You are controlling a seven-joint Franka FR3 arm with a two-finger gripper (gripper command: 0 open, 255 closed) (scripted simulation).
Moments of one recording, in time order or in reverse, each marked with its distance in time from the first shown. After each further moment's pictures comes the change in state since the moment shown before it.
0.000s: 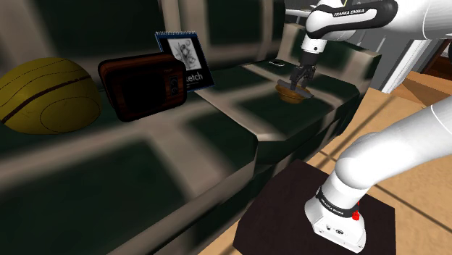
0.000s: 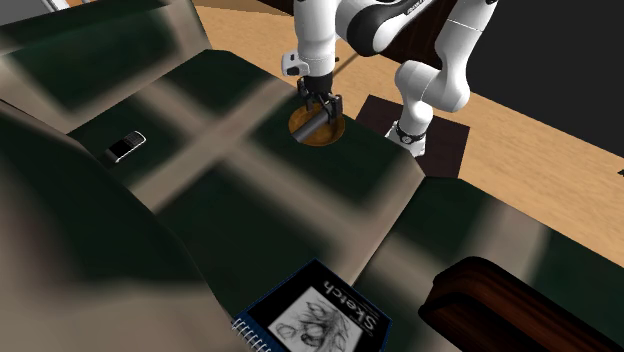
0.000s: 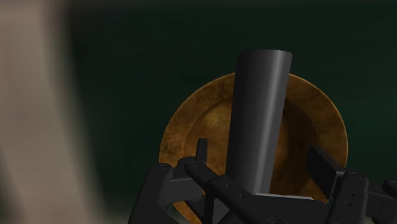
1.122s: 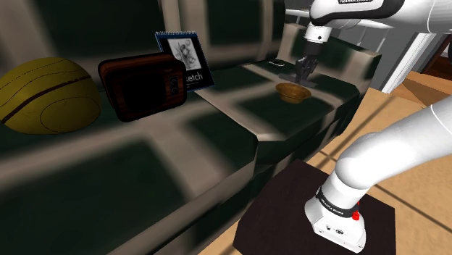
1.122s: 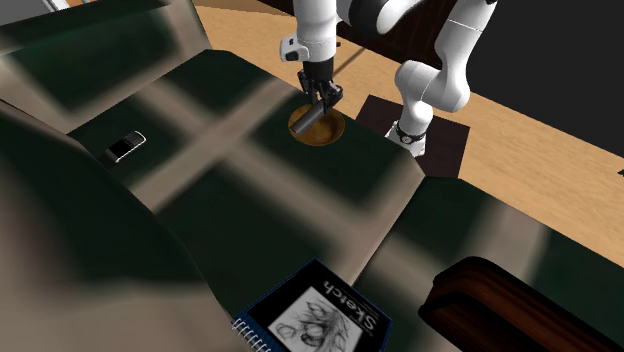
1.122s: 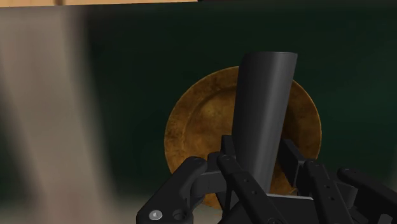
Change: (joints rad) arm 0.005 0.002 0.010 0.102 0.007 -0.100 0.002
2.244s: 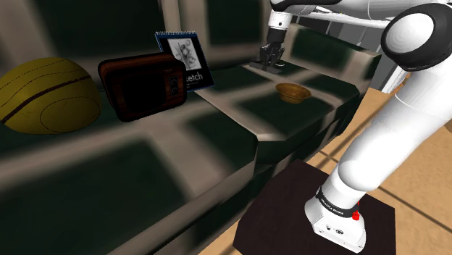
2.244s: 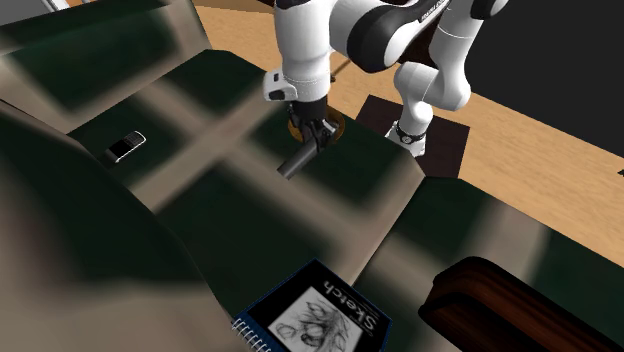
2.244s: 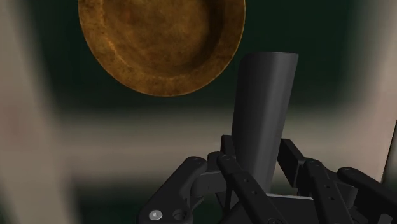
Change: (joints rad) arm 0.103 0.338 0.085 0.369 0.139 -0.044 0.137
